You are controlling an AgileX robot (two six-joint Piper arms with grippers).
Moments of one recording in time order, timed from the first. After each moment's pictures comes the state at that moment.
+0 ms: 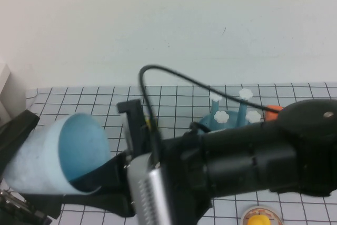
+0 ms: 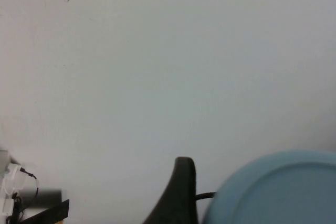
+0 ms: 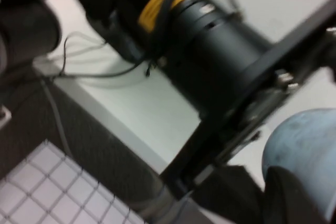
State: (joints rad) right arm 0.91 1.54 -1.07 1.72 0.70 -2.73; left arm -0.08 0.64 -0.17 0.71 -0.85 -2.52
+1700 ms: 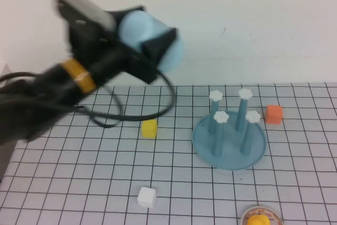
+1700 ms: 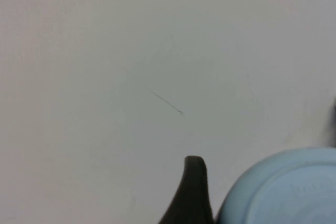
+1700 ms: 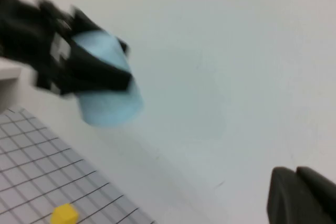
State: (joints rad) right arm 0.93 0.74 -0.70 1.78 -0.45 -2.24; left arm -0.27 1.63 -0.99 0.72 -0.90 -0.57
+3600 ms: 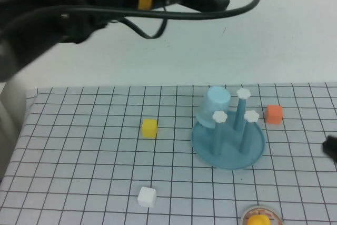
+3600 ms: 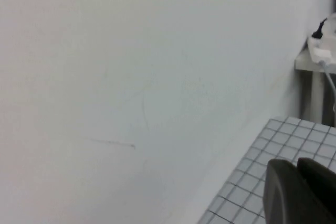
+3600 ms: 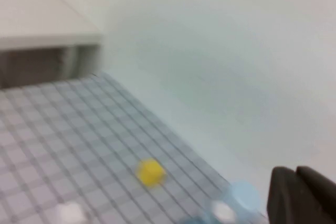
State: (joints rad) right arm 0.93 0.63 -0.44 1.78 -0.29 -2.13; left arm -0.48 1.69 -1.61 1.74 -0.45 -1.64
